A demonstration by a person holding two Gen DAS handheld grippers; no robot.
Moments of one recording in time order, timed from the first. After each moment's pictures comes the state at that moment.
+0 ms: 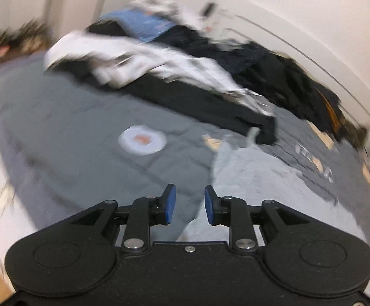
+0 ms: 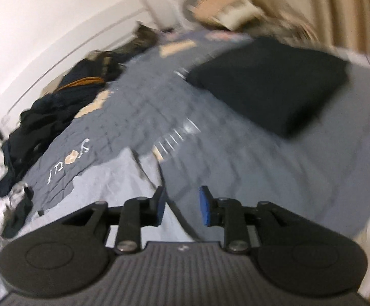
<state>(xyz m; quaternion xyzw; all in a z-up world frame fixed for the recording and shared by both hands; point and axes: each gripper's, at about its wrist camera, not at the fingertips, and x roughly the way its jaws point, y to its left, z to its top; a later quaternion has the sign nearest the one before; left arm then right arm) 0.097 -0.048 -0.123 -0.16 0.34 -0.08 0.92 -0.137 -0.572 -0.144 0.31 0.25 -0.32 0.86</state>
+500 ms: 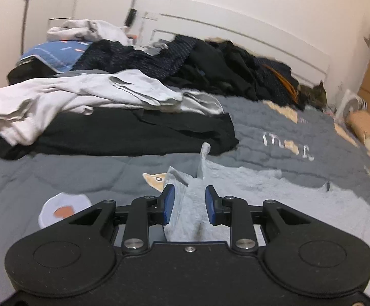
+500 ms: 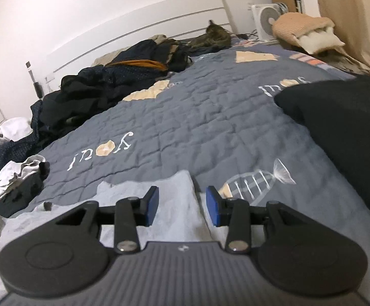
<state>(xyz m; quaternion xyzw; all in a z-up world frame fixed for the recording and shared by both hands) 0.195 -0.109 -0.154 -0.05 0.32 -0.20 0.93 -0.004 -0.598 -0.159 0.22 0.26 -0.21 0.92</state>
